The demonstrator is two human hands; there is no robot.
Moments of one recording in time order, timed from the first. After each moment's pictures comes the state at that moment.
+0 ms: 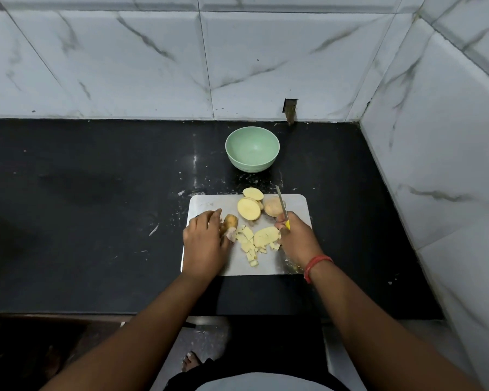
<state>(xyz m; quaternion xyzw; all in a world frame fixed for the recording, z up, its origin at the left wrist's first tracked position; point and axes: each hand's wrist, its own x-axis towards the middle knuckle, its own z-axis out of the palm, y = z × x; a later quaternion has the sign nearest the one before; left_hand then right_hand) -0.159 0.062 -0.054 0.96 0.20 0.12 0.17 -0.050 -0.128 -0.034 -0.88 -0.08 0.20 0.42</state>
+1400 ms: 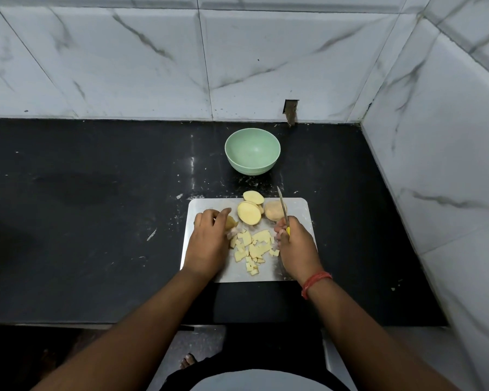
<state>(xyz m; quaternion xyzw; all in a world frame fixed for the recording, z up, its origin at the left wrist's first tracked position) -0.139 0.071 -0.059 0.96 0.13 0.15 0.21 -0.064 -0.124 -0.036 -0.89 -0.11 0.12 0.43</state>
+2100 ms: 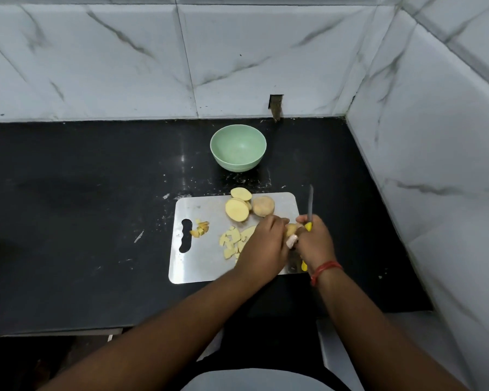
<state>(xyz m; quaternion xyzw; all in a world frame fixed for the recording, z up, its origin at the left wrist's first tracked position) -0.106 -0.045 -0.044 0.92 -0.03 0.11 0.37 -0.047 -0.161 -0.034 -0.81 0.13 0.11 0.56</state>
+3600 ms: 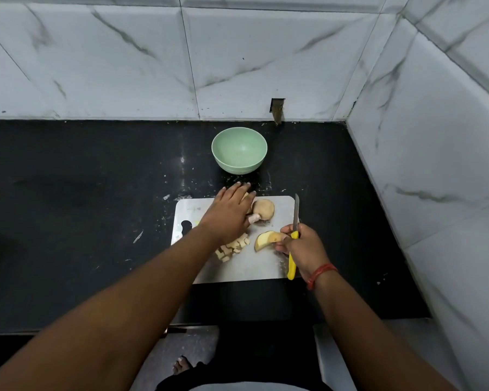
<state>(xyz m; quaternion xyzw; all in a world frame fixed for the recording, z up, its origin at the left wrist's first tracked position) -0.056 0.059 -0.046 0.99 -0.07 0.00 0.09 -0.054 -0.152 -0.033 -0.75 0.13 0.23 0.61</state>
